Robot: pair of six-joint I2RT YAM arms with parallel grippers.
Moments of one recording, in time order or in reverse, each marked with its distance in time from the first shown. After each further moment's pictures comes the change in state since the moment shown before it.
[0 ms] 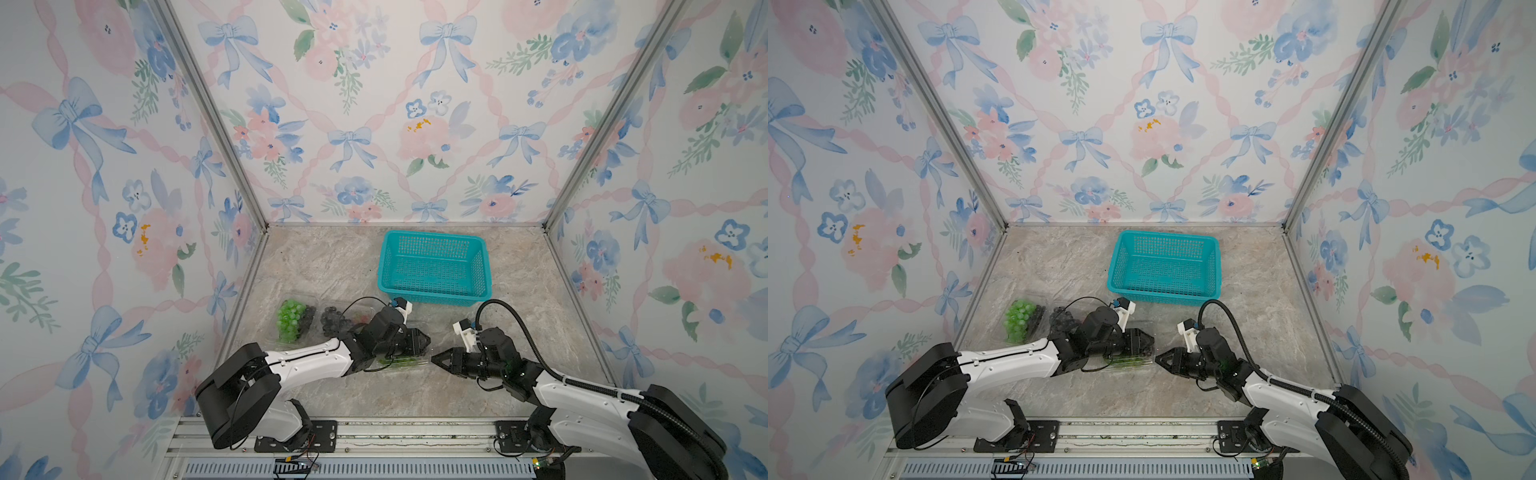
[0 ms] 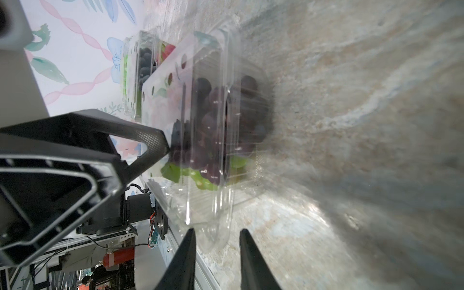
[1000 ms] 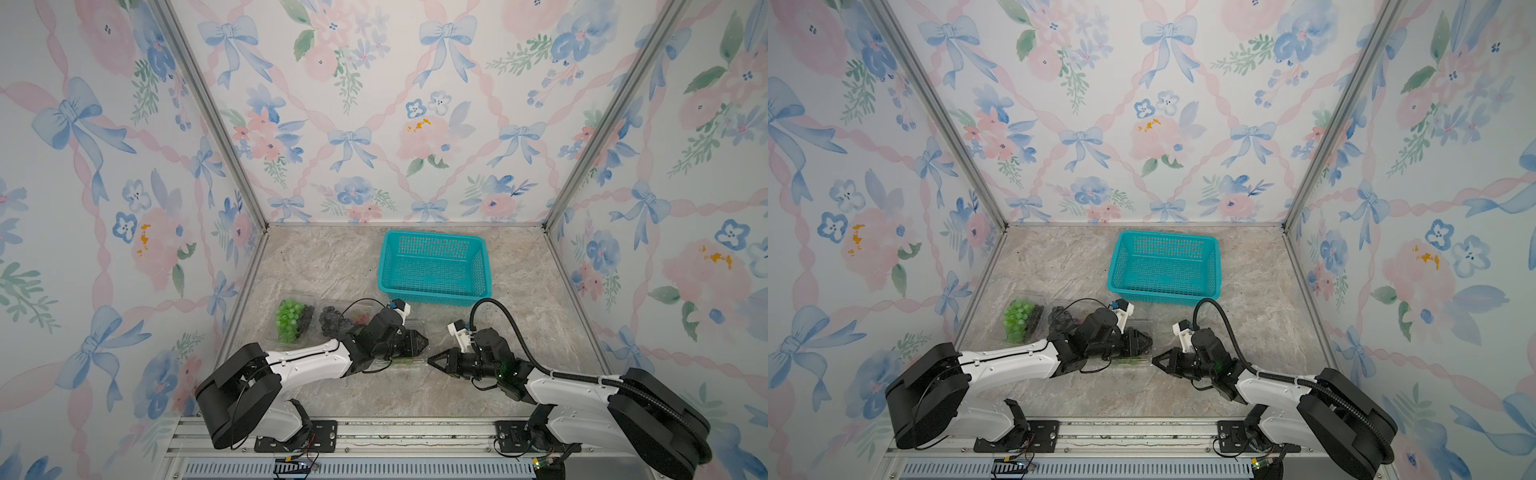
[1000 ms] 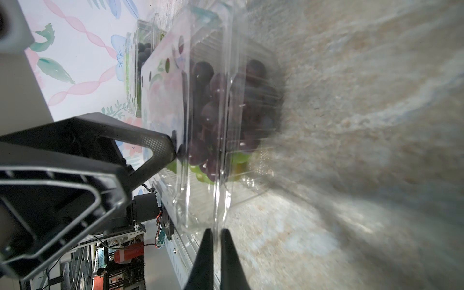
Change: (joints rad) left arm 0.003 0.000 -0.021 0.008 0.000 -0.001; right arm 0.031 0.113 -0.005 0.151 -0.010 0.056
